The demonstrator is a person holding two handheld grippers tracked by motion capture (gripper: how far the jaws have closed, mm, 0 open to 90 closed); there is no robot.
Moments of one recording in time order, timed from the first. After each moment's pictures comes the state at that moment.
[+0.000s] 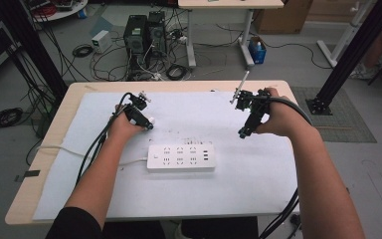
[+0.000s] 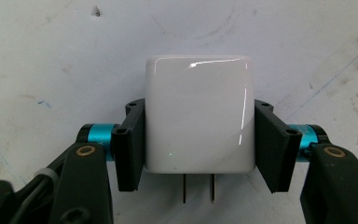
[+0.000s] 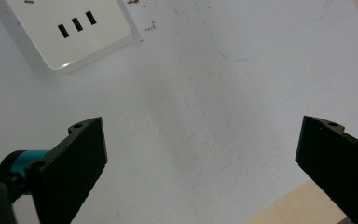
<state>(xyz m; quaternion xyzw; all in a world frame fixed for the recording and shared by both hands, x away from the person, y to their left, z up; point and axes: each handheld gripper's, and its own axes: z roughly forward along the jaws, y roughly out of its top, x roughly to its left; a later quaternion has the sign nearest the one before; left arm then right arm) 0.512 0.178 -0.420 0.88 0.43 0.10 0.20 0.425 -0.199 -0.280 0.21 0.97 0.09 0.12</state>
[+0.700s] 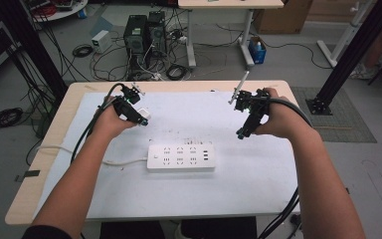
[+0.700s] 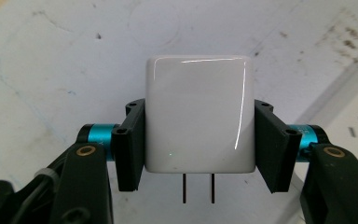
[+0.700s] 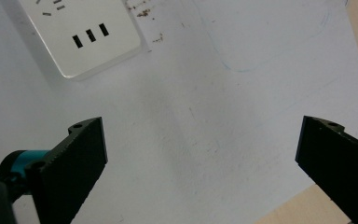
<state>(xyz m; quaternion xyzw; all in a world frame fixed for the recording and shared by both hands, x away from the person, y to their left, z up) 0.464 0.185 -0.334 0.89 0.38 0.10 0.22 0.415 -0.193 -0.273 0.19 0.97 0.11 0.12</state>
